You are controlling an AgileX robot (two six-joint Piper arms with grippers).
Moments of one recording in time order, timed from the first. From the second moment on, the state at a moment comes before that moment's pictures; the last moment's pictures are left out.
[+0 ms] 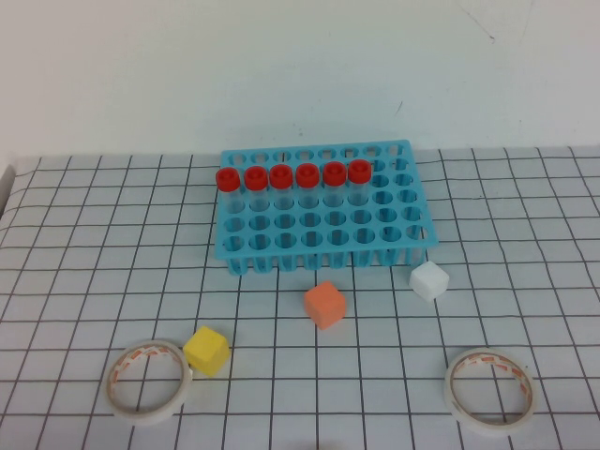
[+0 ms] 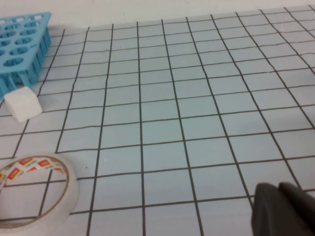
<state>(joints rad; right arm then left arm) -0.03 -0.01 0.02 -0.06 0.41 0.15 -0.04 0.06 -0.06 -0.10 0.25 0.17</state>
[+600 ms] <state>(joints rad) -0.03 -0.01 0.02 -0.06 0.41 0.15 0.02 -0.01 0.02 -0.03 0.31 0.19</state>
